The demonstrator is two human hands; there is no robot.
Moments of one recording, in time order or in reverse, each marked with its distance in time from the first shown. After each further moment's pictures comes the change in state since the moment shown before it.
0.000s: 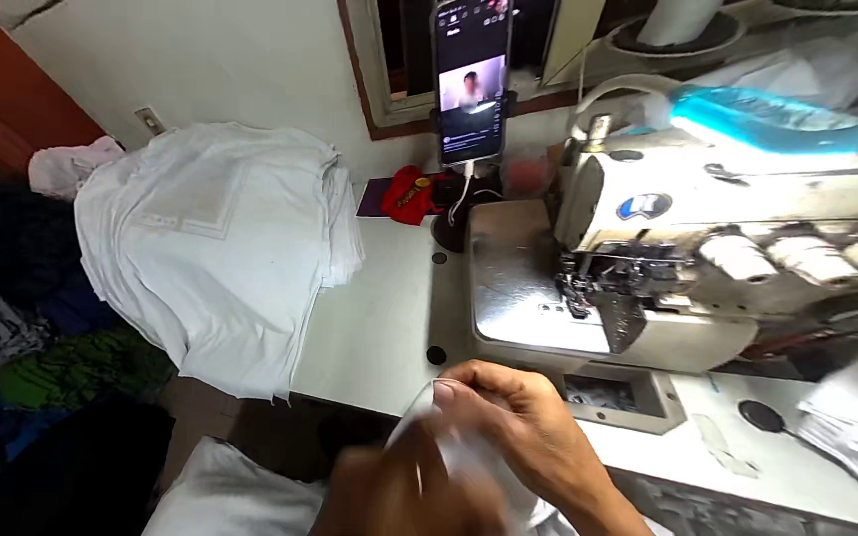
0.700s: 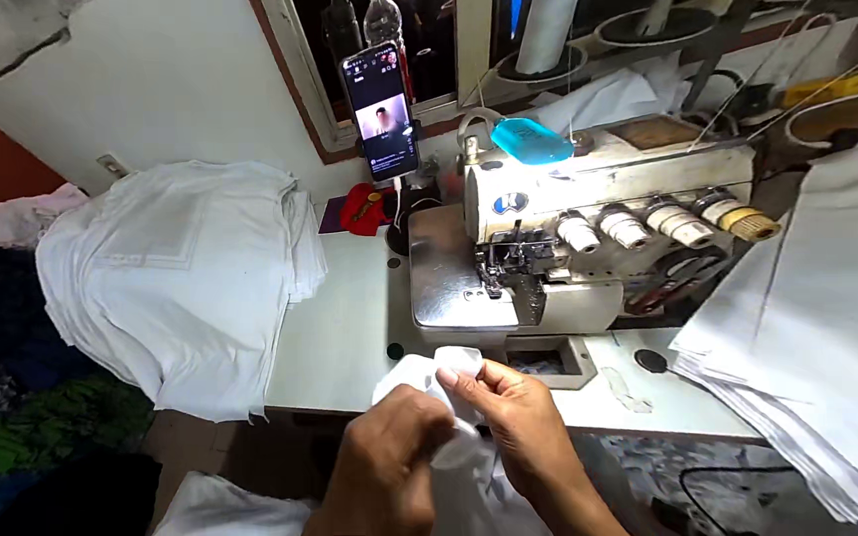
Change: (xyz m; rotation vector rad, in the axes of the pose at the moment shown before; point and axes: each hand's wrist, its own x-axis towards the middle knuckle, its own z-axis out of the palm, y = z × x) left_hand 0.030 -0.038 0.056 0.076 0.084 0.262; right_hand -0.030 -0.002 -0.014 0.314 0.455 0.402
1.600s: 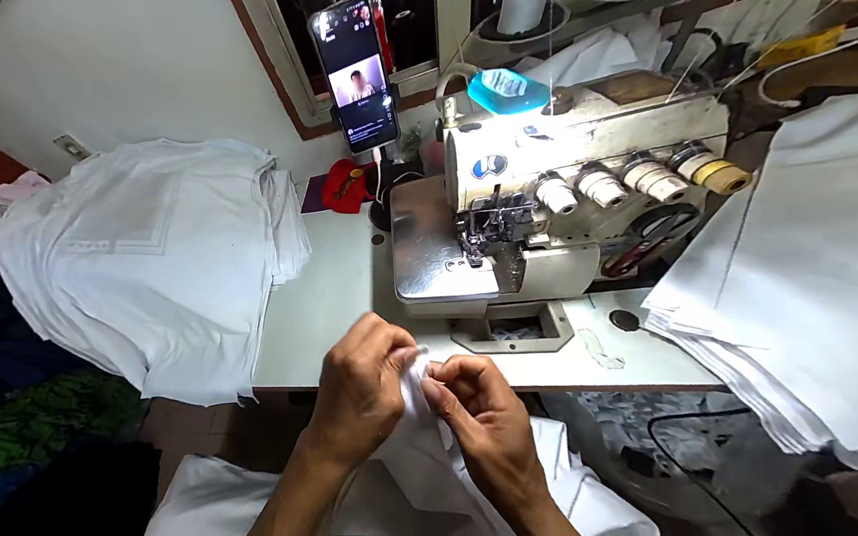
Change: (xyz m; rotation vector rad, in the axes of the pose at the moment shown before) left_hand 0.015 -0.027 0.006 0.202 0.010 -0.145; right_hand -0.035 0.043 0.006 -0.025 -0.056 -0.443
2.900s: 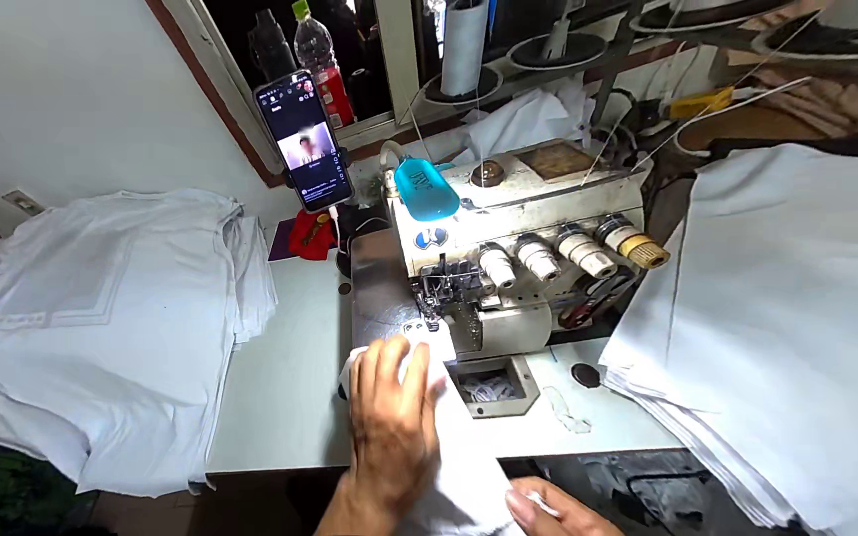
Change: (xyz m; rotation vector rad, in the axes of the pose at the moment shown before) left_hand 0.039 0.003 0.091 0.307 0.131 0.177; right_hand -0.022 -0.034 -0.093 0.166 0.112 0.568
